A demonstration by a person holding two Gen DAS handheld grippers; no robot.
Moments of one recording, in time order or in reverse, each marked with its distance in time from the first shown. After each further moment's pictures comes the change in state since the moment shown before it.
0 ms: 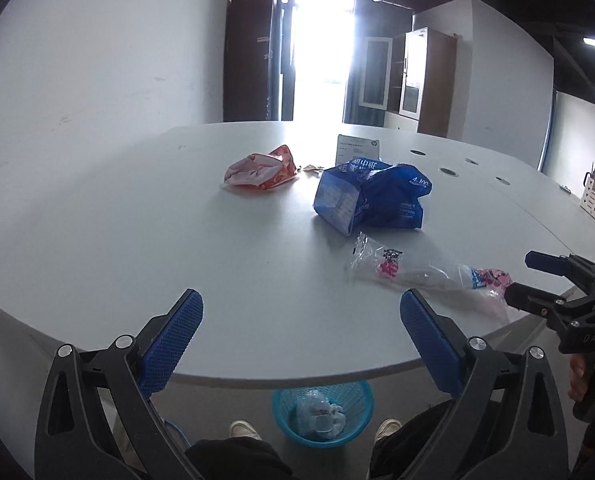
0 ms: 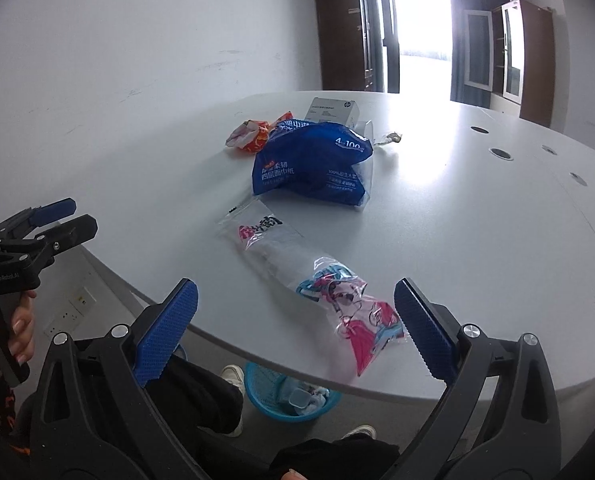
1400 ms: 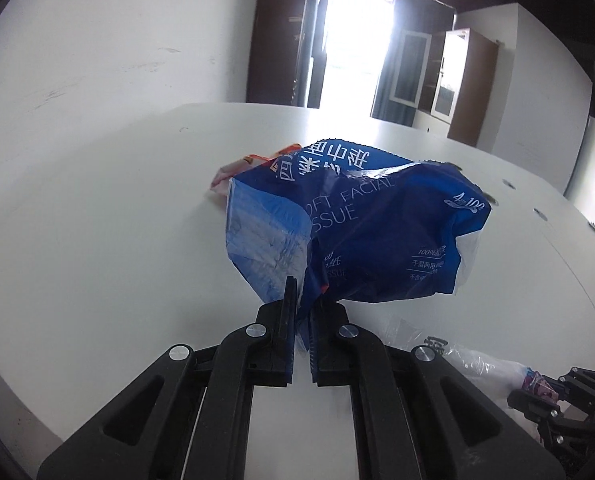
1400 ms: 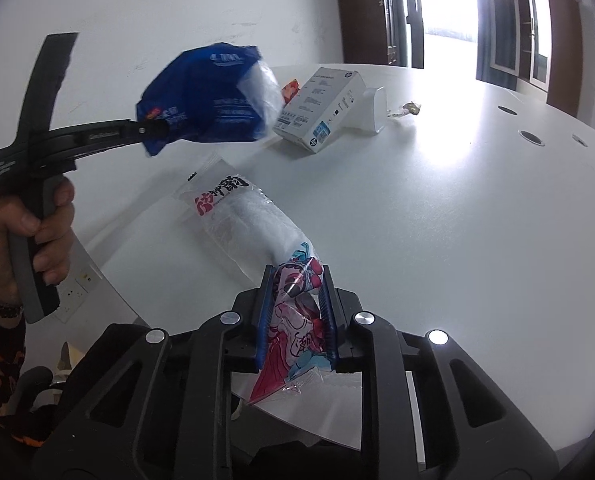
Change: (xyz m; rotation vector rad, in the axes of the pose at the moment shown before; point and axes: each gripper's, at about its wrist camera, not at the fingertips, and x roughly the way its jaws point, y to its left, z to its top) left arm 0.078 -0.002 0.054 -0.145 0.055 0.067; right arm 0.037 -0.024 -0.006 -0.028 0.081 0.083
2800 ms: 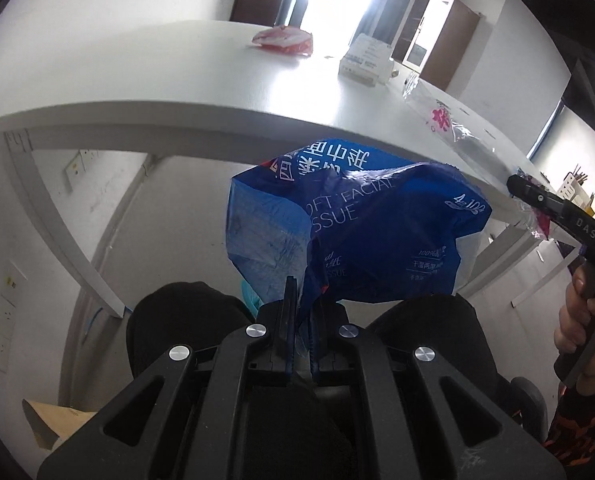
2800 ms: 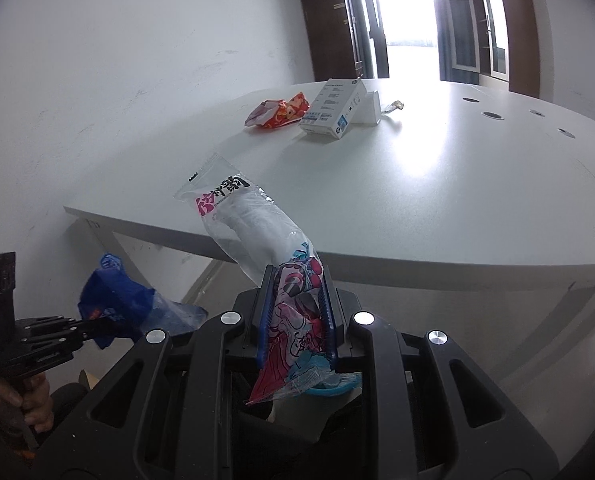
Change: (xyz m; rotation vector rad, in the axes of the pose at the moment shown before) left arm -0.104 0.097 -0.204 -0.039 0.253 -0.188; right arm -0.062 0.087 -0.075 0.115 -0.089 -0.075
